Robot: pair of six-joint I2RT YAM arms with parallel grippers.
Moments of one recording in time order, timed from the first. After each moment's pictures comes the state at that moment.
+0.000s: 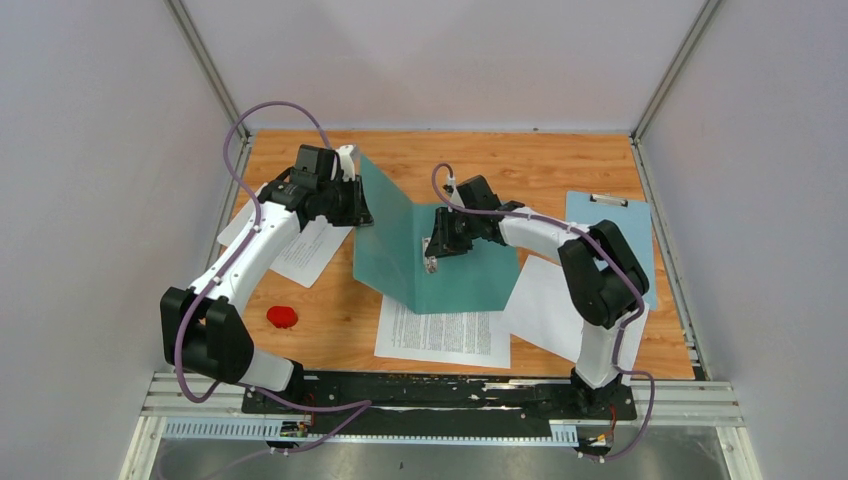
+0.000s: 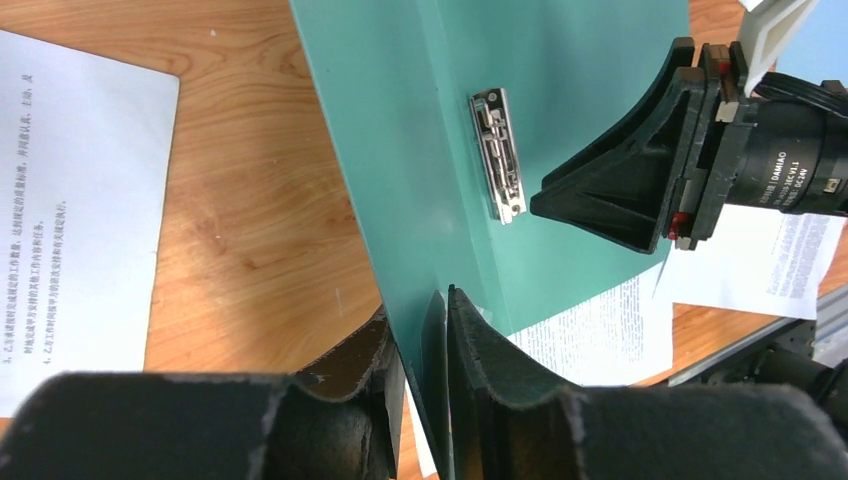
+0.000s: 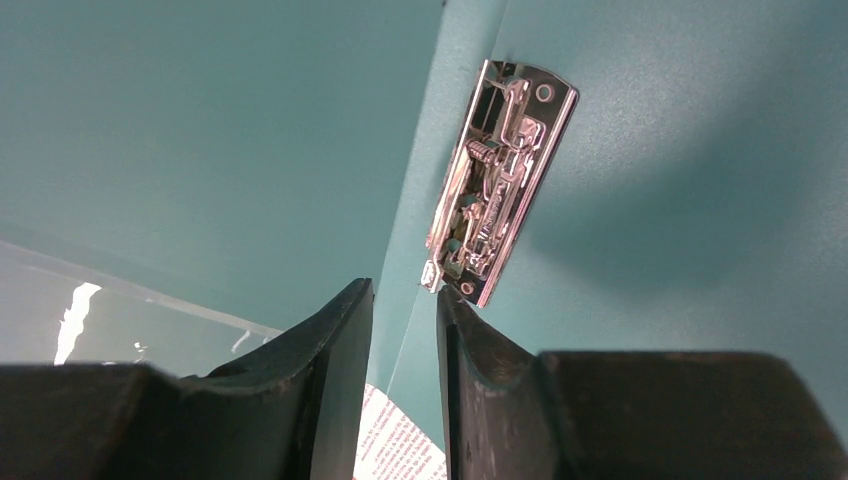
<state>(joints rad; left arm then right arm) -0.29 1.43 1.26 -0.67 0.29 -0.31 0.57 1.88 1.23 -0.23 -0.44 0.53</state>
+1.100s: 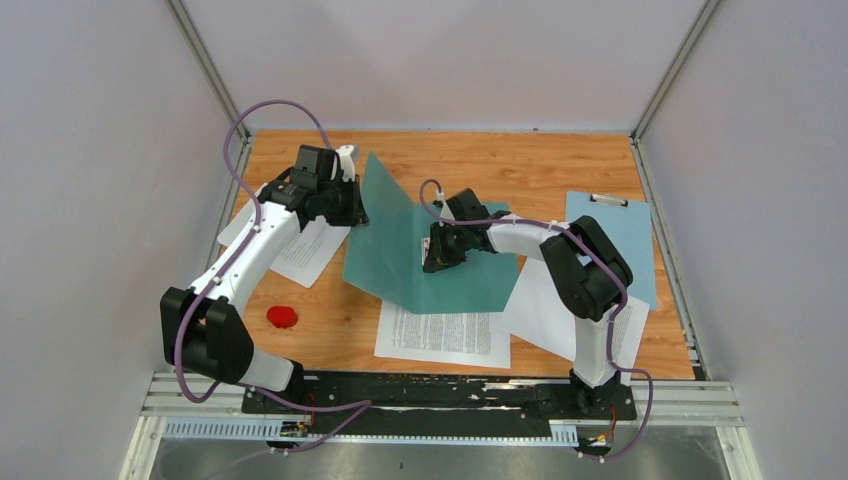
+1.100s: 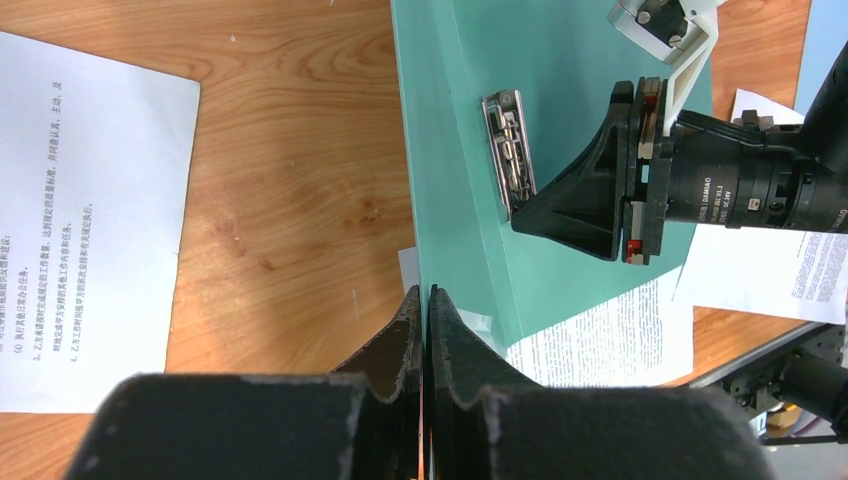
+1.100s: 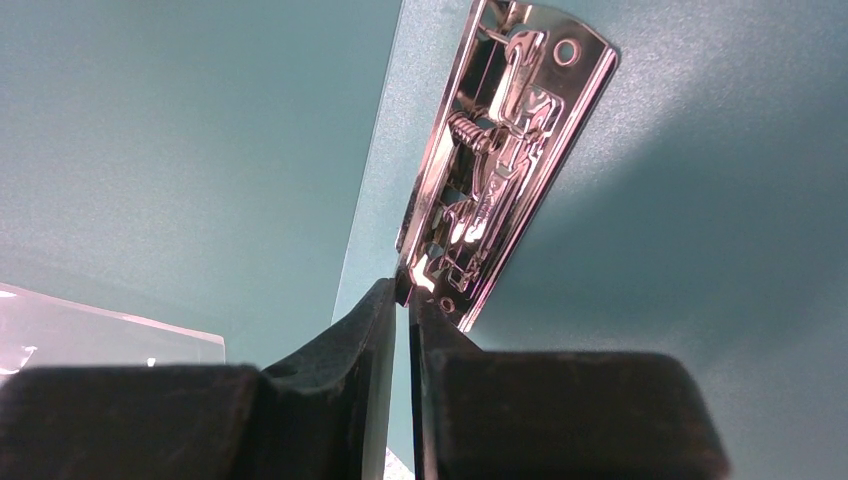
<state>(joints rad) -0.29 1.43 1.26 -0.68 0.26 -0.28 0.62 1.98 1.21 -0.19 -0.45 0.51</state>
